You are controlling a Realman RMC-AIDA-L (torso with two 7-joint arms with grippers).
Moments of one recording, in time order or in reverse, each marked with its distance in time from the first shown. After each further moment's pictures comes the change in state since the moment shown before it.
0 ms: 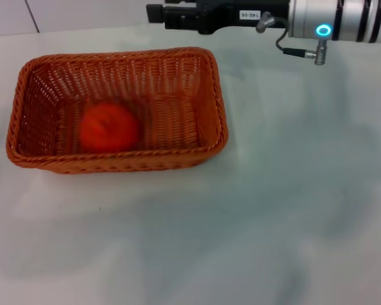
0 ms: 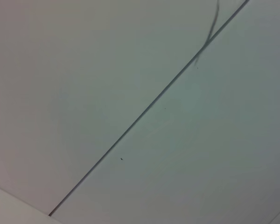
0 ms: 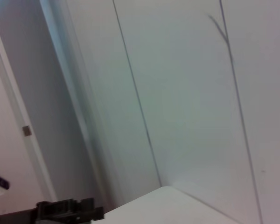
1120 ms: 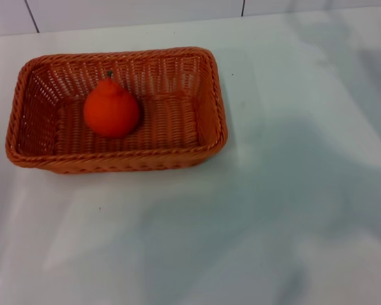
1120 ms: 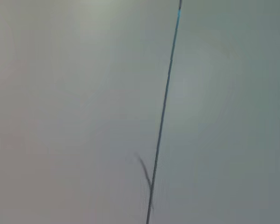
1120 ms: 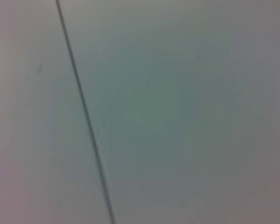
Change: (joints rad) left arm 0.019 -0.054 -0.002 -0.483 -0.515 0.254 1.162; right arm -0.298 0.005 0.455 0.319 0.585 0.111 -0.749
